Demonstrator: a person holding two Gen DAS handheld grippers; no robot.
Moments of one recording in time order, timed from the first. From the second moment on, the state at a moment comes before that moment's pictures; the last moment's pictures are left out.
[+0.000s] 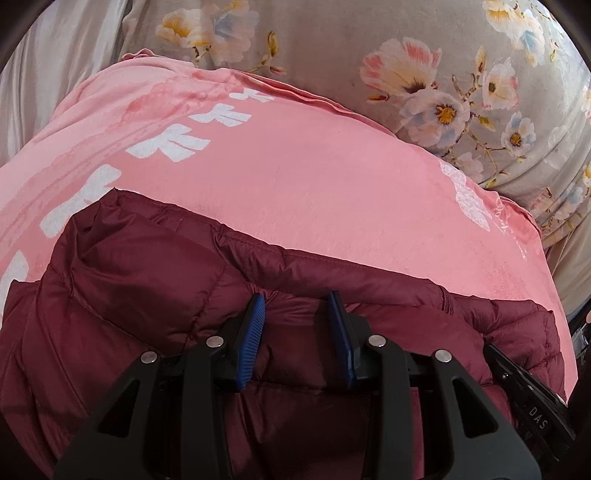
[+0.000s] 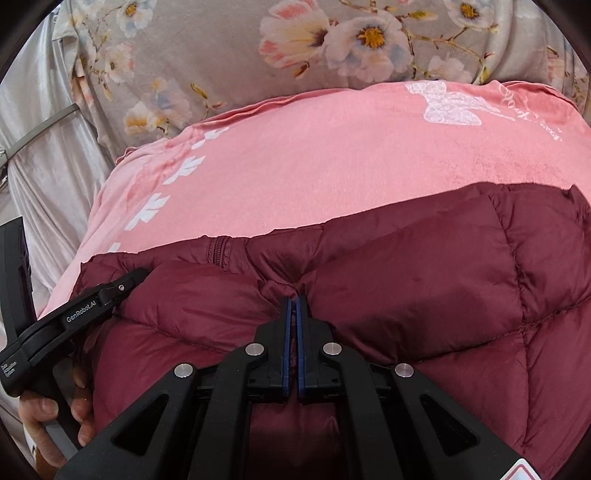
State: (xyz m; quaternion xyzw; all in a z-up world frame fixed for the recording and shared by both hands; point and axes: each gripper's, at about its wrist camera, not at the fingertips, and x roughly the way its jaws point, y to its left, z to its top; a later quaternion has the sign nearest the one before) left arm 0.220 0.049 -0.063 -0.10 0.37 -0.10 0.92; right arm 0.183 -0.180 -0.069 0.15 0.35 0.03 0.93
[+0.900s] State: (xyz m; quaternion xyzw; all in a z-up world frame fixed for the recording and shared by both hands) left arm 0.168 0.154 -0.012 -0.20 0.32 -0.08 0.92; right arm 0.156 -0.085 -0.056 0.07 0.34 0.07 0.93
